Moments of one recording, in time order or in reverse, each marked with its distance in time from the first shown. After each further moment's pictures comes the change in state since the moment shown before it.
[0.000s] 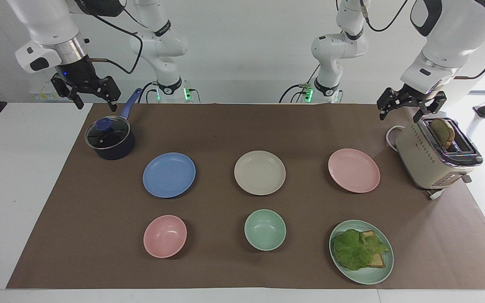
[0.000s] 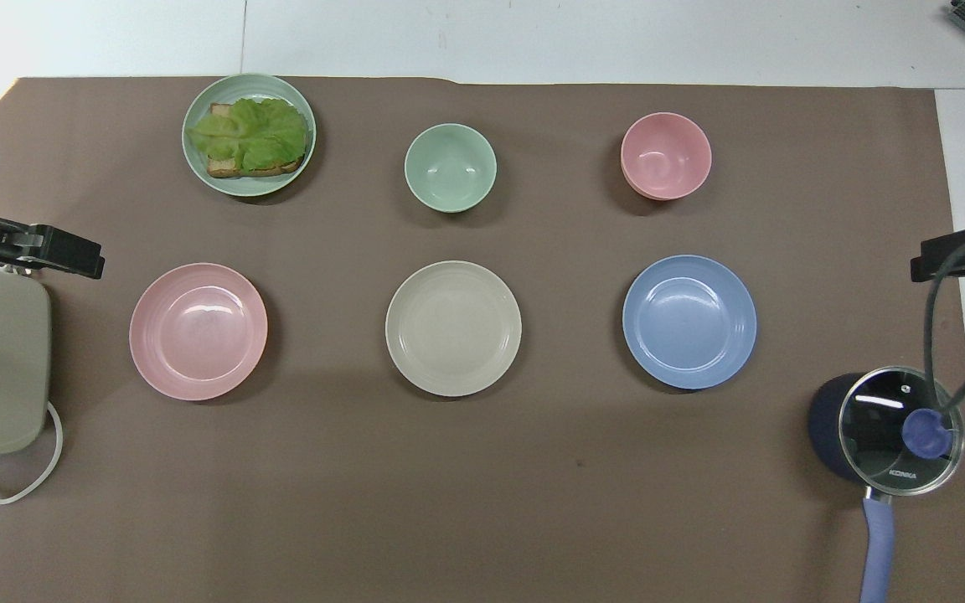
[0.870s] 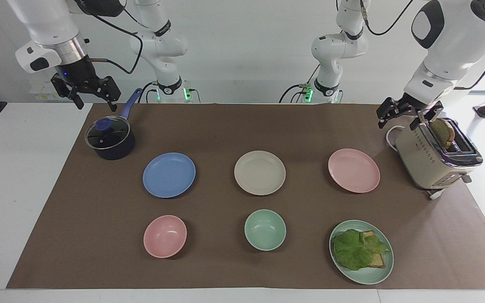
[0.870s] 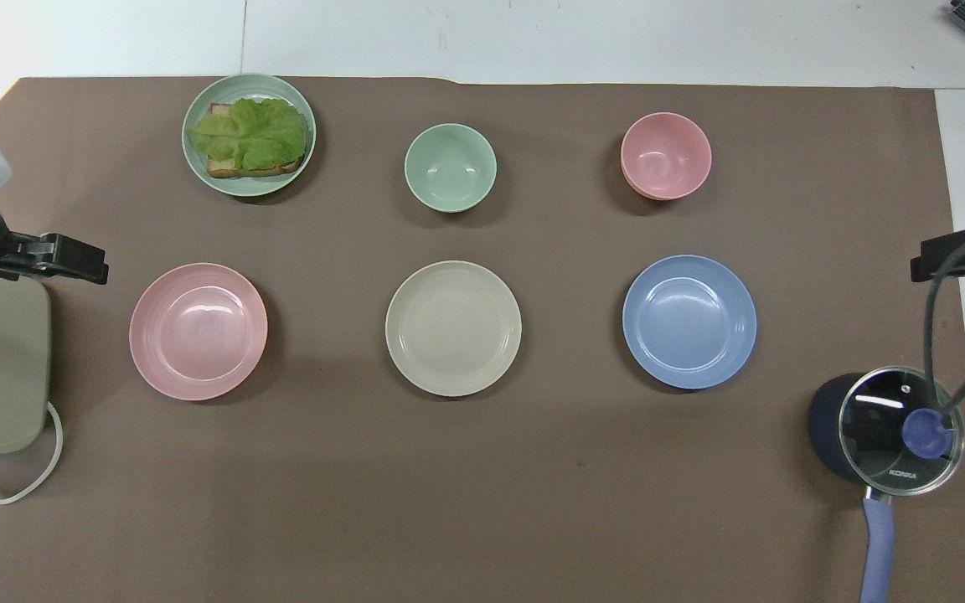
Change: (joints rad) left arm 0.059 -0.001 0.010 -0.203 -0.004 0.173 -0.017; right arm 0.000 0.000 0.000 0.000 0.000 0.000 0.000
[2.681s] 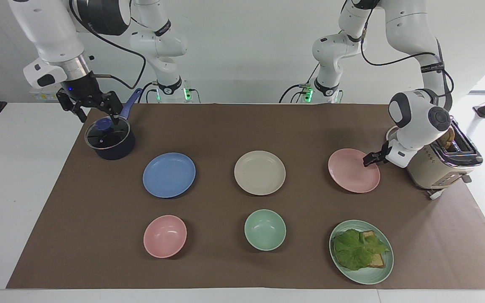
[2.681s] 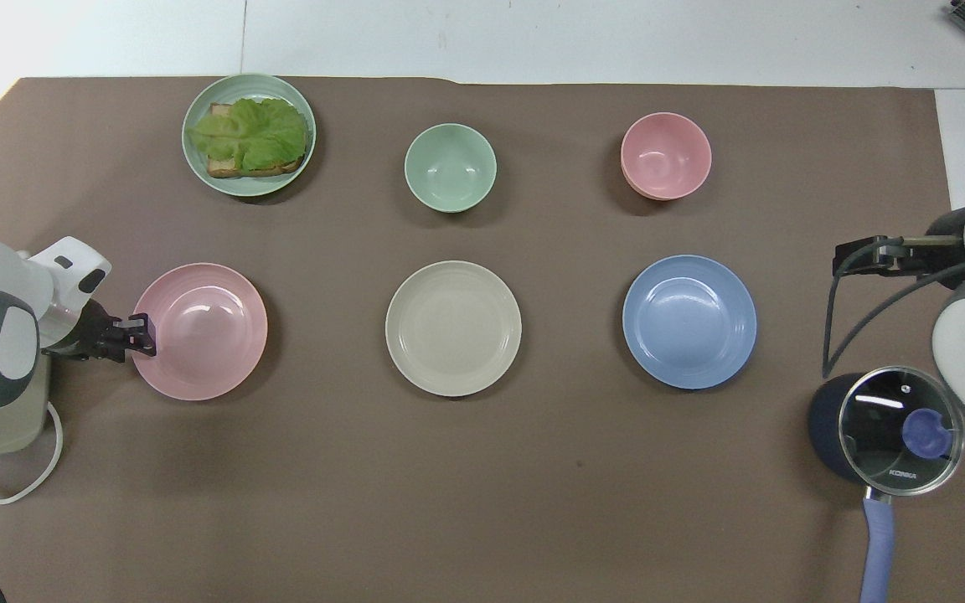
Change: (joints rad) left arm 0.107 0.140 0.002 -0.371 -0.002 0.338 -0.120; right arm 0.001 0.023 -0.004 -0.325 0.000 0.384 0.000
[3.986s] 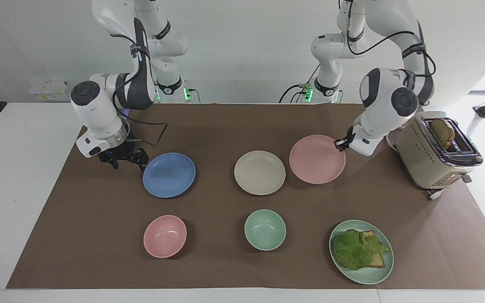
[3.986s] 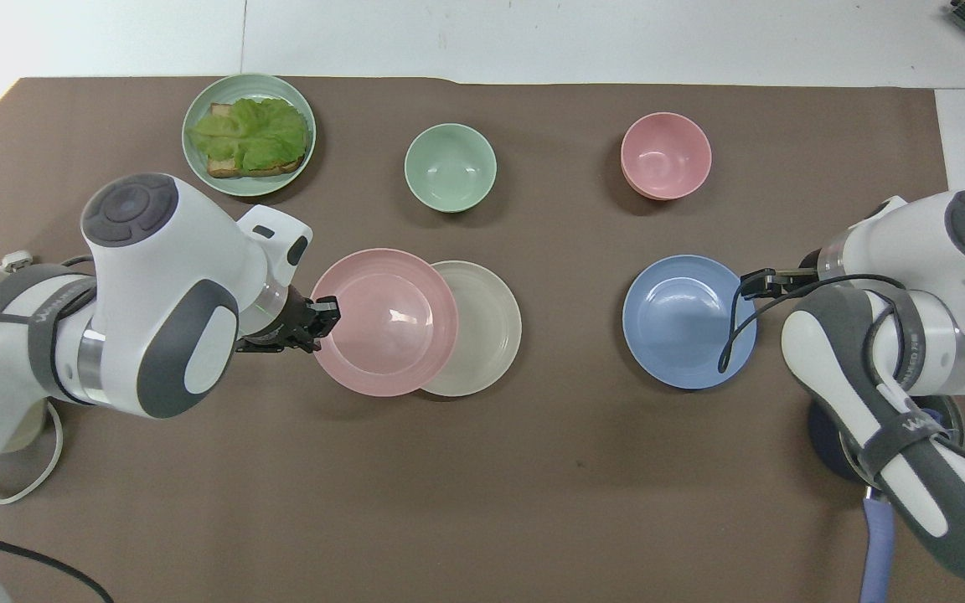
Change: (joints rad) left arm -0.448 -0.049 -0.035 0.181 -0.160 -0.169 -0.525; right arm 0.014 0.171 0.007 -0.201 0.006 0.318 0.000
